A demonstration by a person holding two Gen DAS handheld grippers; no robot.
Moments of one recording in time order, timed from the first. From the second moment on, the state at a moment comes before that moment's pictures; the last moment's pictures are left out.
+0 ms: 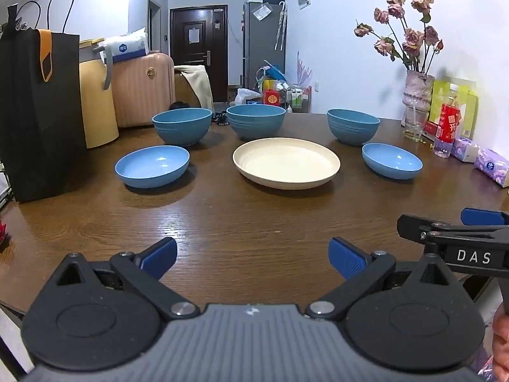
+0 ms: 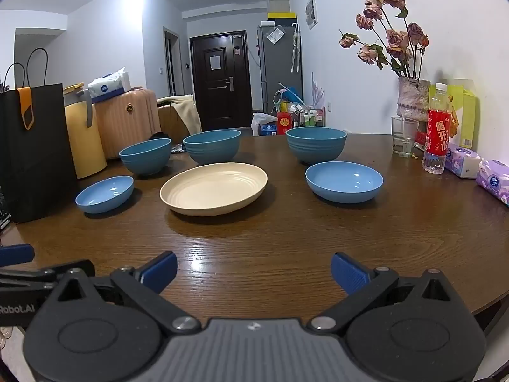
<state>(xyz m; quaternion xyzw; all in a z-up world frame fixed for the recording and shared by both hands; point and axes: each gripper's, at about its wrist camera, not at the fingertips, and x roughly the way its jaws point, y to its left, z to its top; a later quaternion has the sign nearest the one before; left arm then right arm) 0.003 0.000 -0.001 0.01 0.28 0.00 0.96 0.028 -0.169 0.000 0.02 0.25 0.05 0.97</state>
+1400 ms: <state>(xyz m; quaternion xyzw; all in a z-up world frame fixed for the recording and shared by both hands) -0.007 0.004 0.004 0.00 0.26 0.00 0.97 0.027 -0.171 0.001 0.03 0.25 0.05 0.97</state>
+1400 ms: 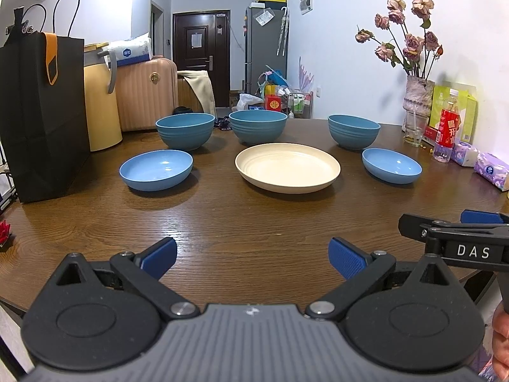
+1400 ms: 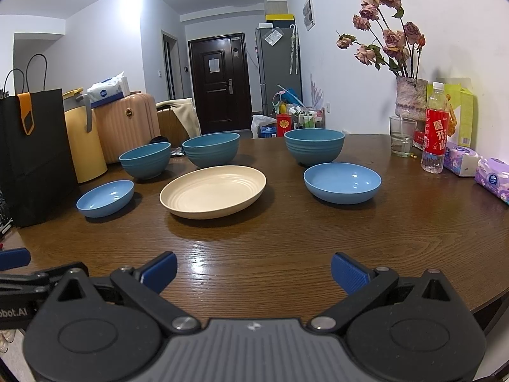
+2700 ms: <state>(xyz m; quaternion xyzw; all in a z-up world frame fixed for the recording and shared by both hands) -0.008 0.003 0.006 0.00 0.25 0.00 0.97 0.027 -0.171 0.002 0.03 0.25 0.05 0.97</state>
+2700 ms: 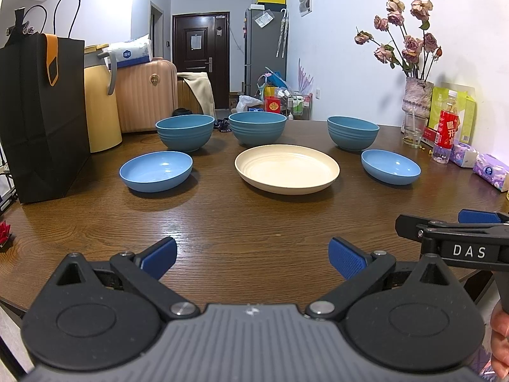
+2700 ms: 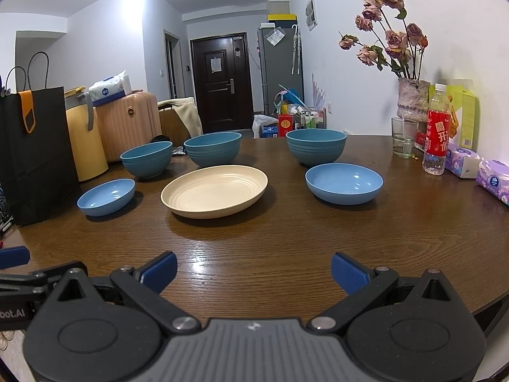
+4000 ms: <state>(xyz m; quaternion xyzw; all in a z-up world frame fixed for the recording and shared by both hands) 0.077 0.023 0.057 -0.04 0.28 0.04 0.96 0.142 -0.165 0.046 0.03 0.33 0.12 0.93</state>
